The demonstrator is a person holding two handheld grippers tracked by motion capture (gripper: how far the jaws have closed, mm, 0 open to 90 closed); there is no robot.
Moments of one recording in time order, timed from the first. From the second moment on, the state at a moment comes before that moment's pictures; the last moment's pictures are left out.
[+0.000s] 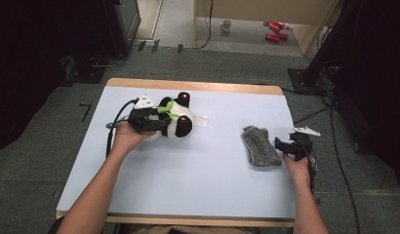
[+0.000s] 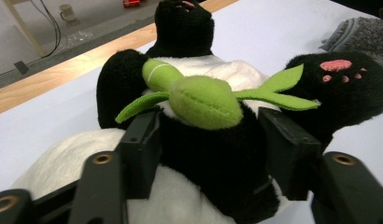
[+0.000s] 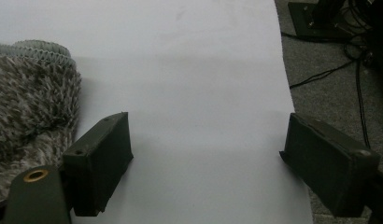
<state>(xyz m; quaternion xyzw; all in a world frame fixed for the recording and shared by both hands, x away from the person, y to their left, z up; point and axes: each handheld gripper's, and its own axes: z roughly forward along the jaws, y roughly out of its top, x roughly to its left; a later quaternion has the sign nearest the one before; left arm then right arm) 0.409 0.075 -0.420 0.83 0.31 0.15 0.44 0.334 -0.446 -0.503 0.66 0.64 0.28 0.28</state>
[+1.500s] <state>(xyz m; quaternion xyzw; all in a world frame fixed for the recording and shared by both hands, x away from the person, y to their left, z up) 0.351 0.022 -0.412 0.82 0.33 0.03 0.48 0.325 -0.437 -0.472 0.64 0.65 0.32 0.27</state>
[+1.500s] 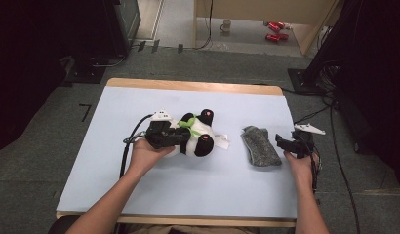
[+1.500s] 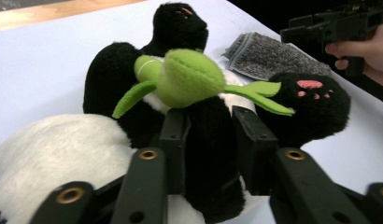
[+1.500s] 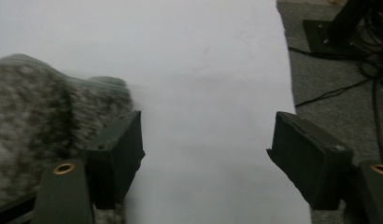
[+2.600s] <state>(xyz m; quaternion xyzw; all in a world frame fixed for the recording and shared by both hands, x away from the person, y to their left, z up) 0.352 0.115 -0.394 0.82 0.29 0.10 0.49 0.304 -0.386 -0.447 0.57 0.70 0.36 0.23</state>
